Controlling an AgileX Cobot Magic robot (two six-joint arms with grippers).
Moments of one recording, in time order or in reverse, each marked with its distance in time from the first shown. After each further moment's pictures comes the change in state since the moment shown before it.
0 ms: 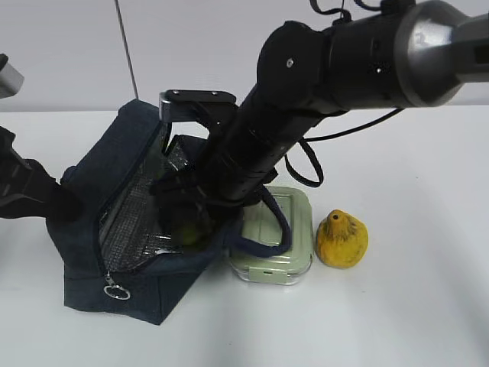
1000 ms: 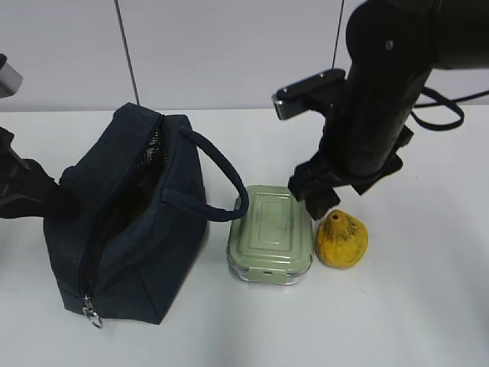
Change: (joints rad) left arm 0.000 0.000 0.000 0.003 0.001 0.000; right arm -0.149 -0.129 0.152 -0.614 0.218 0.312
